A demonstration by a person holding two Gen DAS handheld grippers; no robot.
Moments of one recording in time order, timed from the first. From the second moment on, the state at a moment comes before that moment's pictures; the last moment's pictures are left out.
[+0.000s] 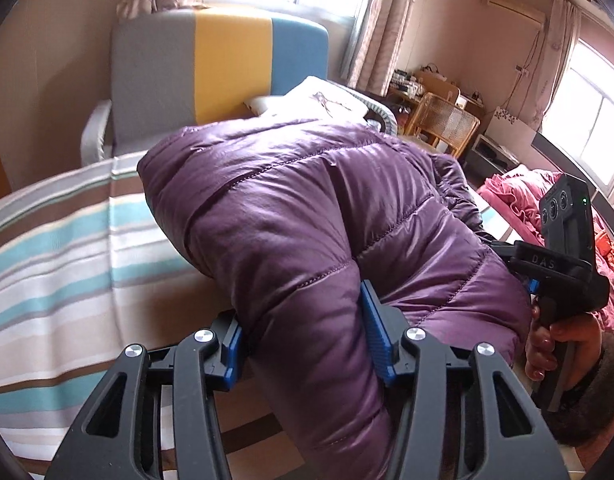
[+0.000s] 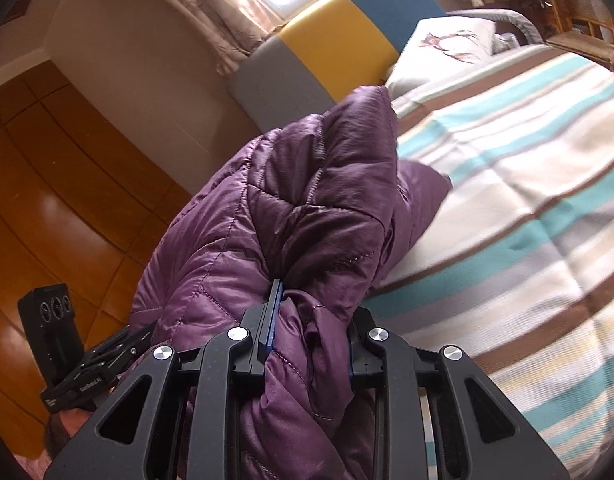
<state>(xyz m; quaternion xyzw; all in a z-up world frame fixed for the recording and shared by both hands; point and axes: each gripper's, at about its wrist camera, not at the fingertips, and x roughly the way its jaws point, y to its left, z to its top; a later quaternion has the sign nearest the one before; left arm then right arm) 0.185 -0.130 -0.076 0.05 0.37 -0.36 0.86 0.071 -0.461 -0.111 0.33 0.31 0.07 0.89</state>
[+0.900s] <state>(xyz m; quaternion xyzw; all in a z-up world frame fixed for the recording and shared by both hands) 0.225 -0.067 -0.128 0.01 0.43 -0.34 0.84 0.145 -0.450 -0.171 0.42 0.44 0.11 0.78</state>
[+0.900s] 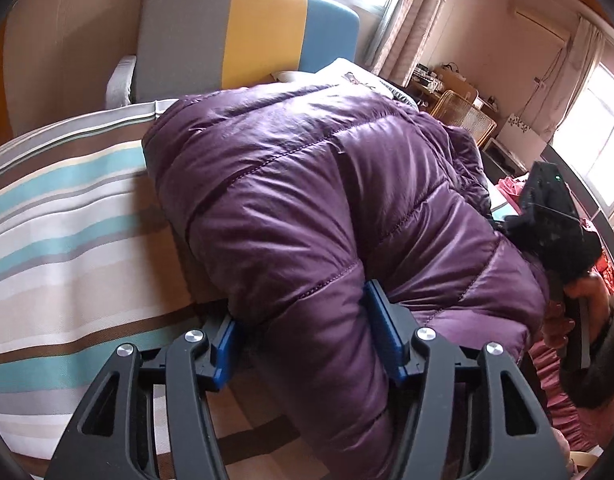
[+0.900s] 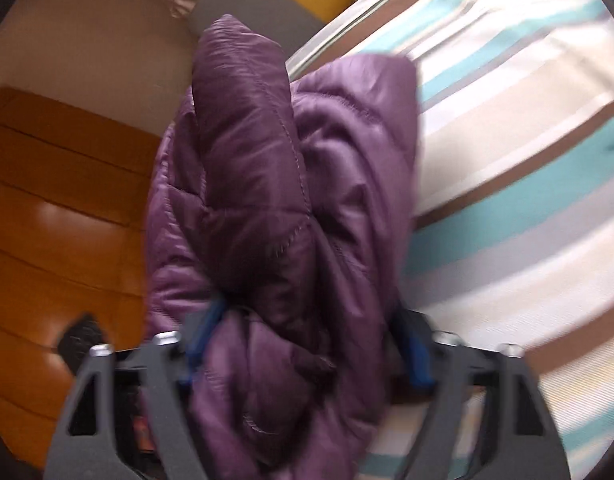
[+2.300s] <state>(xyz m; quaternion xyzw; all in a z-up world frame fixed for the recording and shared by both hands) 0.251 0.094 -0.122 -0.06 0.36 -0.13 0.92 0.172 -0.283 -0.135 0.24 0.37 0.13 0.89</state>
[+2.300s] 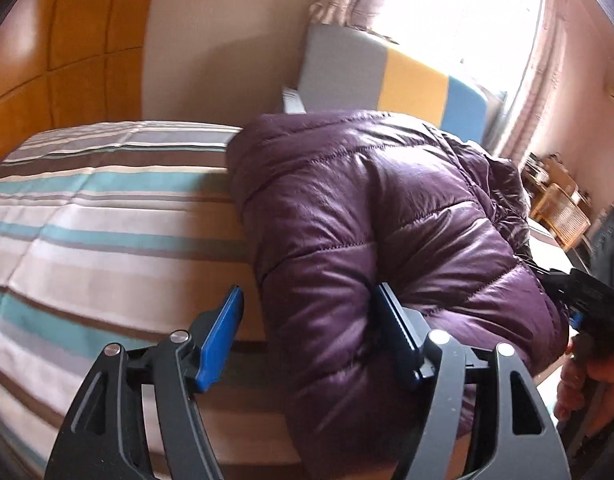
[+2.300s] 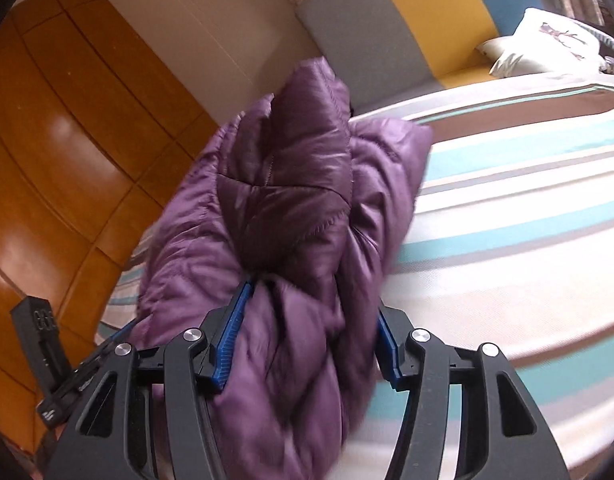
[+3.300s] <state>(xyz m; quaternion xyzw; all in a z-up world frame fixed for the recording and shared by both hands) 0.249 0.026 -0.116 0.07 0.35 -0.18 0.91 0.228 -0.241 -0.153 0.11 0.42 0.01 0.90</state>
